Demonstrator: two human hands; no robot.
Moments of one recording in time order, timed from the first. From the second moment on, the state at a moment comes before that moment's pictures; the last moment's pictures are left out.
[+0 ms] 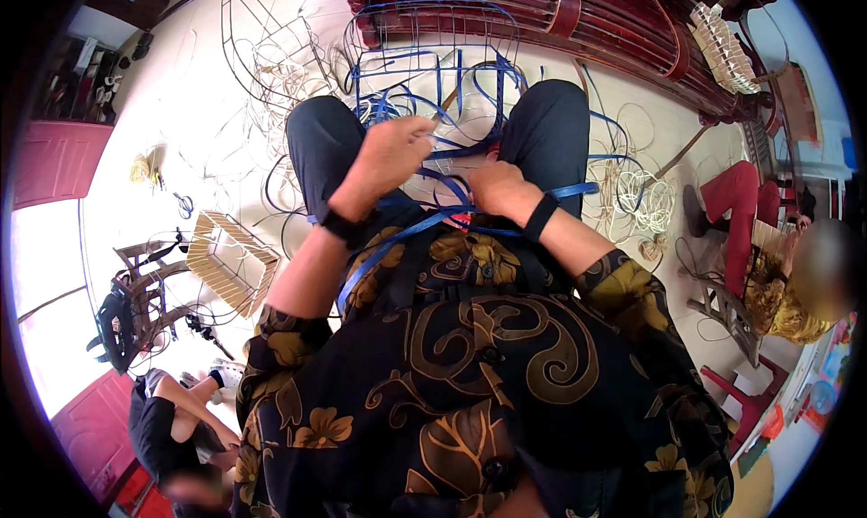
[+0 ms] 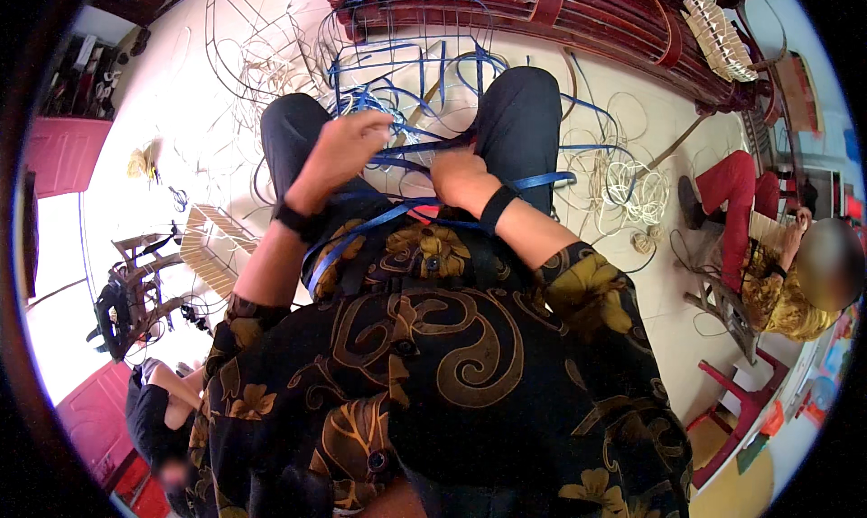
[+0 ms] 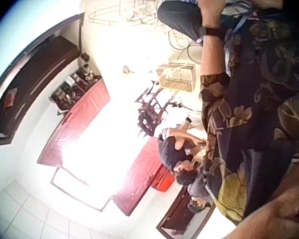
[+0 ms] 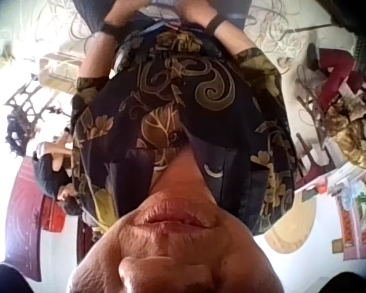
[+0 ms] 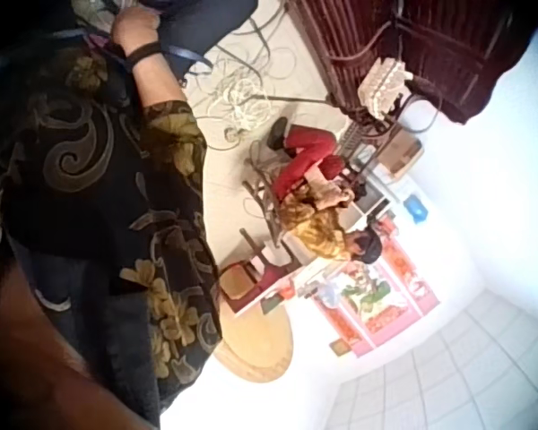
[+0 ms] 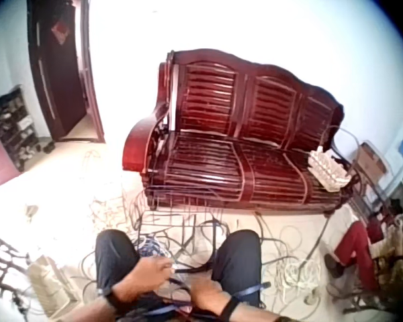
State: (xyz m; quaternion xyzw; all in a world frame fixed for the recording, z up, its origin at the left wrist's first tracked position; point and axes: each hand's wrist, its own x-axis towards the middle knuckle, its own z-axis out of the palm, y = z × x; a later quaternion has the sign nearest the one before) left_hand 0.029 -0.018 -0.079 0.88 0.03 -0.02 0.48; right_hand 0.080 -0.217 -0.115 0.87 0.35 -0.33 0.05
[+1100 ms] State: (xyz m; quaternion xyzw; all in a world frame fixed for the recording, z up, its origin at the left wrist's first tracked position) left_hand 0.044 -0.065 -0.007 0.58 0.04 -0.13 0.80; right_hand 0.078 -0.262 0.019 0.76 0.20 -0.31 -0.53
